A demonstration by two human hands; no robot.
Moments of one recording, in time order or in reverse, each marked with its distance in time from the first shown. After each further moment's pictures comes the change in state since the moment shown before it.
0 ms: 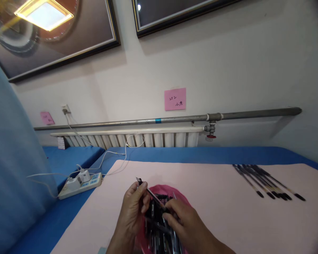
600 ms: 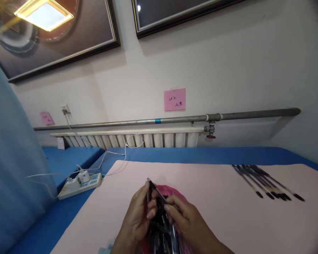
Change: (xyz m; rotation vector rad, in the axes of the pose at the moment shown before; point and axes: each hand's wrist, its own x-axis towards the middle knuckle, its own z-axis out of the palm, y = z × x) left_hand 0.000 -0.009 0.006 -0.212 -0.028 -0.217; right_hand 0.005 -0.007 -0.004 0.475 0.017 0.227
